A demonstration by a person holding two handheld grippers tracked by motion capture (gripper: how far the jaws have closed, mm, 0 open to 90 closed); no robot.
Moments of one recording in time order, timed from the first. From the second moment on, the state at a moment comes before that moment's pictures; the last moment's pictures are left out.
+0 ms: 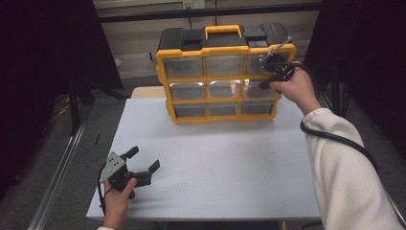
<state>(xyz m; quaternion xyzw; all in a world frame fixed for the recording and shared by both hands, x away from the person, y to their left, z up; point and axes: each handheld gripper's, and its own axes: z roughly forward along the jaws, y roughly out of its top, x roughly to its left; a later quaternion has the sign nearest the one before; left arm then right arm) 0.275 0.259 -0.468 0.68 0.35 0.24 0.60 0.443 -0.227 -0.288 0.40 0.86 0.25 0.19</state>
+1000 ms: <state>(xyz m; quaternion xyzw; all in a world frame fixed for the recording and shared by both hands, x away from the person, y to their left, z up) 0.277 0.258 -0.469 0.68 0.35 0.24 0.60 0.447 -0.226 -0.293 0.42 0.84 0.26 0.21</state>
